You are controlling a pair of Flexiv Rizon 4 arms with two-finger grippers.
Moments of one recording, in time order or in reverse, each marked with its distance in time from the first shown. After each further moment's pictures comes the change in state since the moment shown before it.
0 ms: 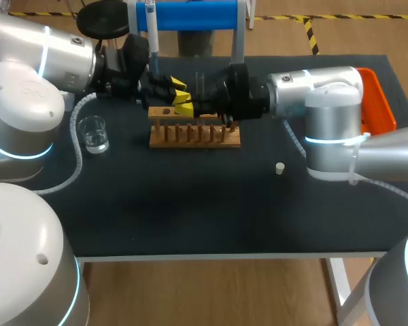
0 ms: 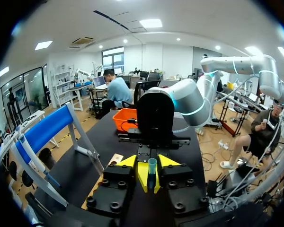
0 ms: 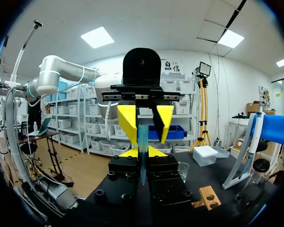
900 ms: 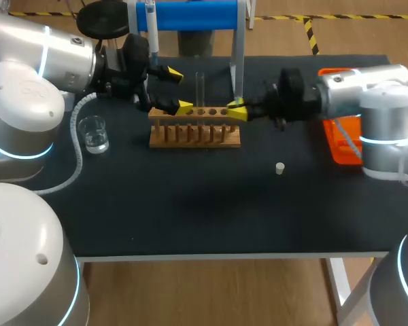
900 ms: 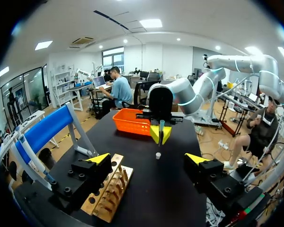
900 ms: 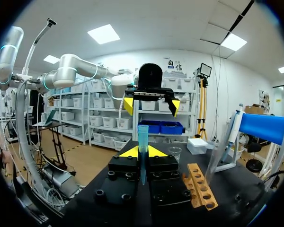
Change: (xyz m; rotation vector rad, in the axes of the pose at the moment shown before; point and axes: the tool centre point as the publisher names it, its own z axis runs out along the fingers) left arm 0.000 0.000 0.000 0.001 0.000 0.000; right arm 0.013 -0.015 -0.118 0.044 0.008 -0.050
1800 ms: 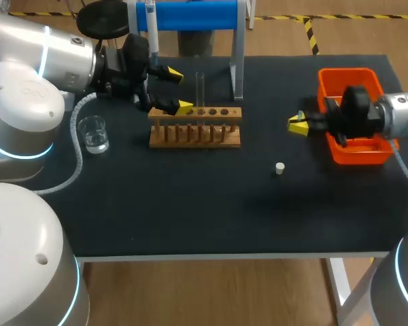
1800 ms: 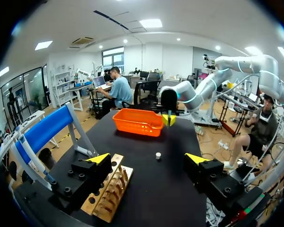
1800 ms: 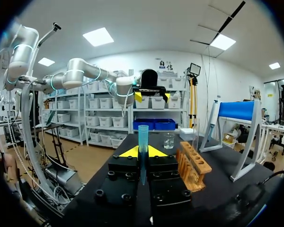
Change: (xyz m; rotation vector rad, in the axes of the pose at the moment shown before) left arm 0.000 0.000 0.000 0.000 0.000 0.000; right arm 0.036 -0.034 -0.120 -0.001 -0.073 0.041
